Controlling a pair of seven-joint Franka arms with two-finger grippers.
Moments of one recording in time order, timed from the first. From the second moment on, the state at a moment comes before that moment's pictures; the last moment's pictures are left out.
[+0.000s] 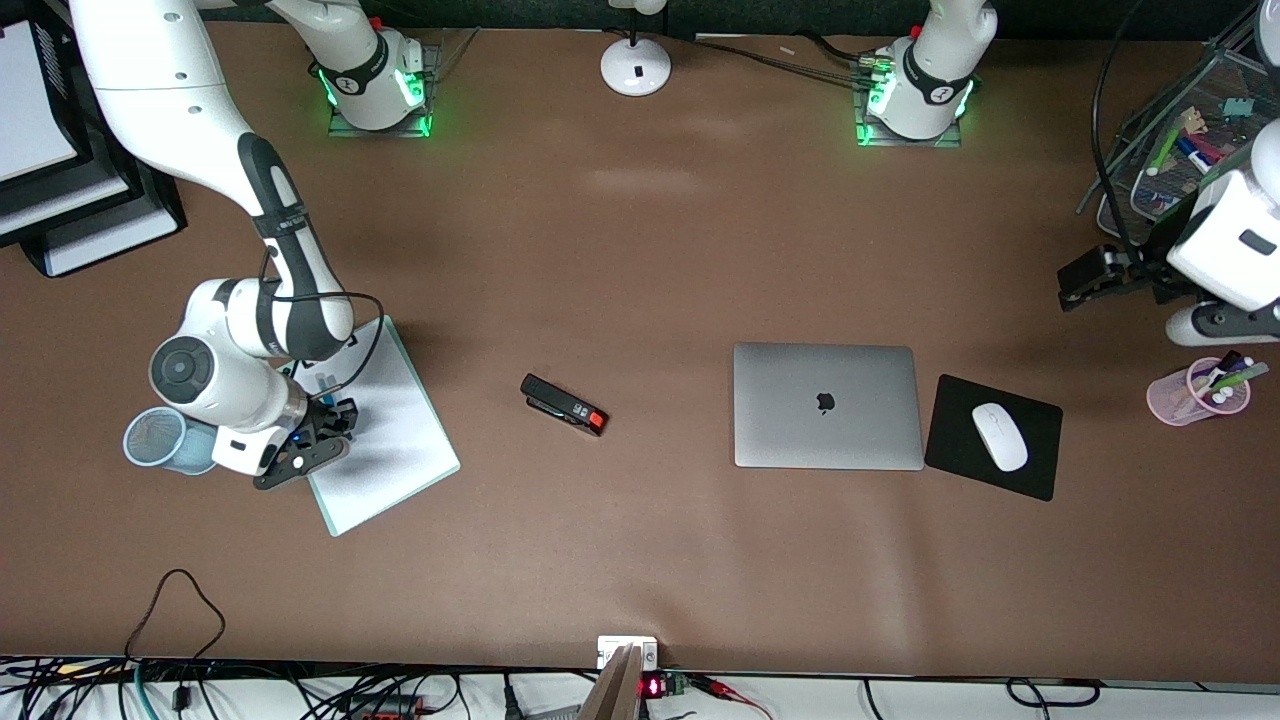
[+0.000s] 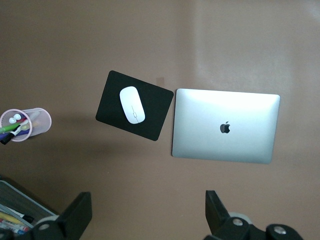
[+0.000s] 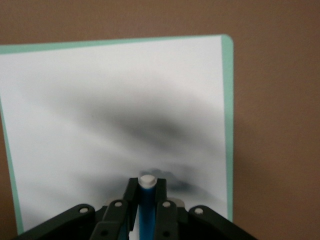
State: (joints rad) left arm 0.16 0.21 -0.31 -1.30 0.11 1.47 -0.18; right arm 0.16 0.66 -0.11 -1.68 0.09 2.35 -0.47
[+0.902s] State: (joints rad) left arm 0.02 0.00 -0.10 -1.51 0.02 1.45 -0.08; right arm 0.09 0.55 -0.11 -1.49 0.09 1.93 -0.51
